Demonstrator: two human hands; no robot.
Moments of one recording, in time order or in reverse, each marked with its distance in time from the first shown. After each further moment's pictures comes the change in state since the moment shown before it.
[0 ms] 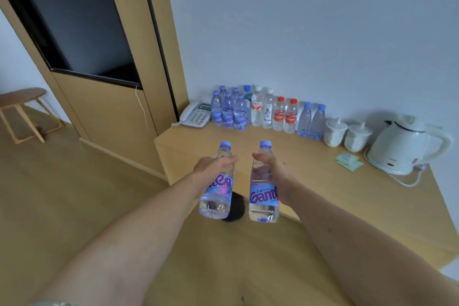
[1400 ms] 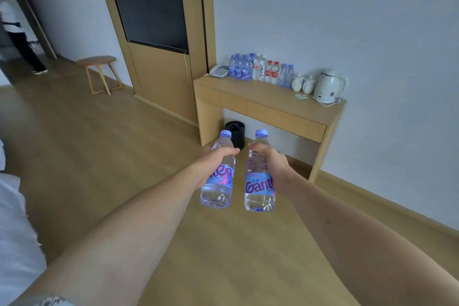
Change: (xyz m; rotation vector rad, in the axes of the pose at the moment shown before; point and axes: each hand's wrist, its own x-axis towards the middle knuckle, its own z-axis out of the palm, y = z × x) left_hand -0.750 -0.272 0.188 -0.153 0.125 0.011; right_hand -0.737 0.243 -0.167 -0.121 -0.127 -0.044
